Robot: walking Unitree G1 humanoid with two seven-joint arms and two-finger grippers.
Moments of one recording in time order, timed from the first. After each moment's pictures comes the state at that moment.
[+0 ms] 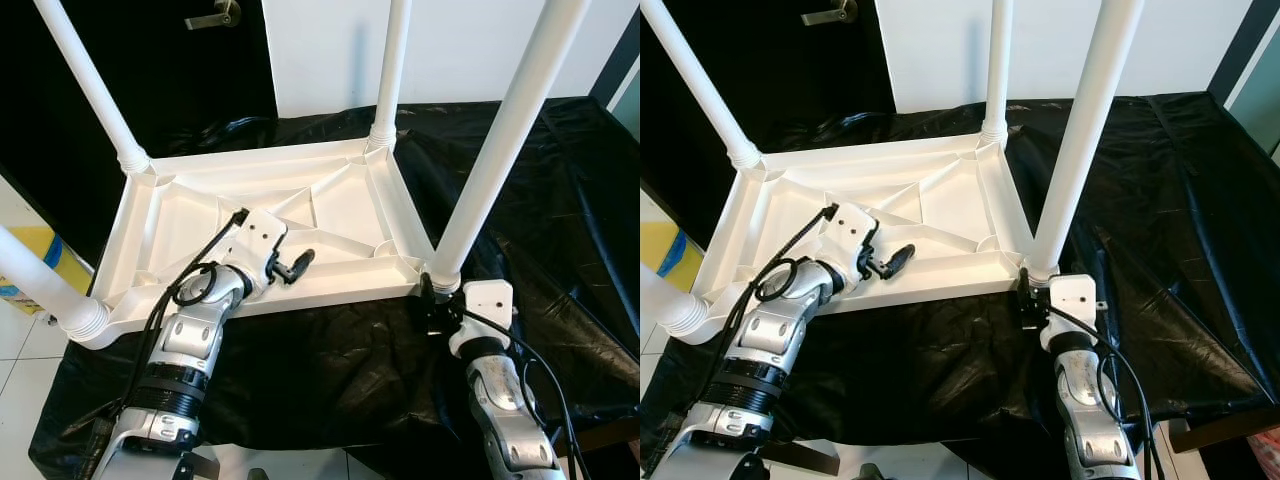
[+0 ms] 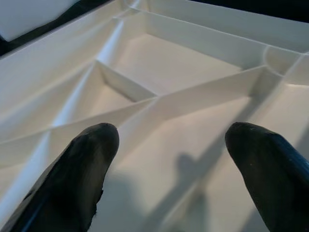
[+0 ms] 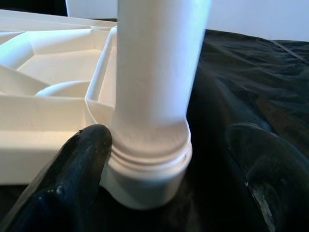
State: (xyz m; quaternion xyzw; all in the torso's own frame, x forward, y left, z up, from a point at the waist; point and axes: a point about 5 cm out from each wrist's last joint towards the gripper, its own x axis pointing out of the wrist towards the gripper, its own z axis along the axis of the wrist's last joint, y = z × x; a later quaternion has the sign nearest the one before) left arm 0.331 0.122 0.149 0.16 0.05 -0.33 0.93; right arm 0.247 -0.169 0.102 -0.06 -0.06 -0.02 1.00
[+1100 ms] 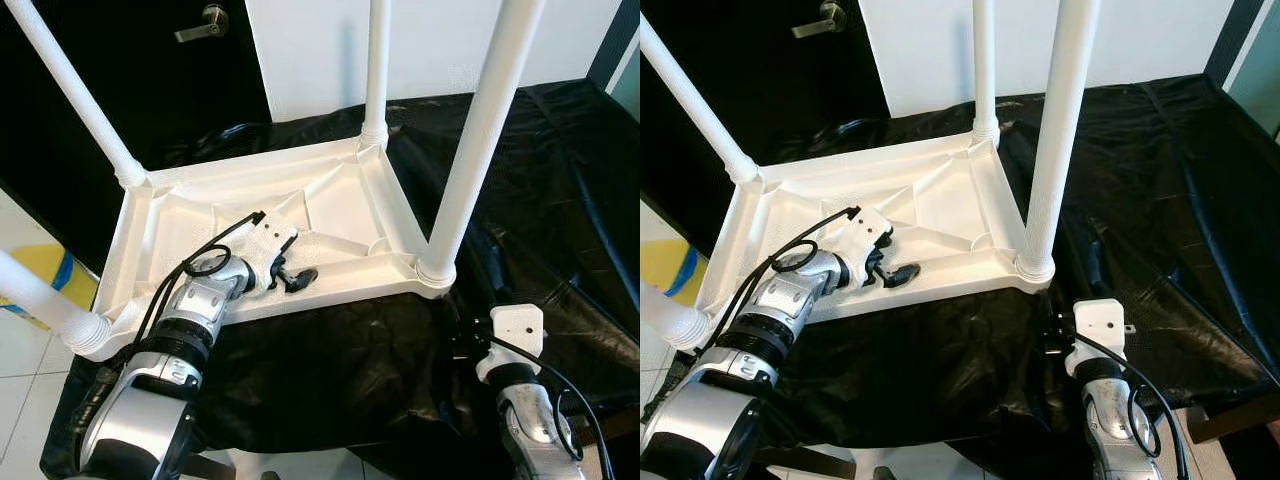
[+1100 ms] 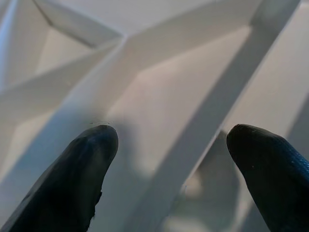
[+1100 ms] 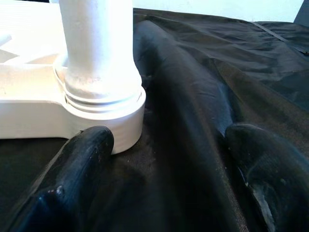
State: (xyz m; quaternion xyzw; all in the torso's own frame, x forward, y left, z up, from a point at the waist) left arm 0.360 0.124 0.123 0.19 0.18 -0.37 0.89; right arm 0.224 -0.187 0.099 -0.08 -0.04 -0.03 1.00
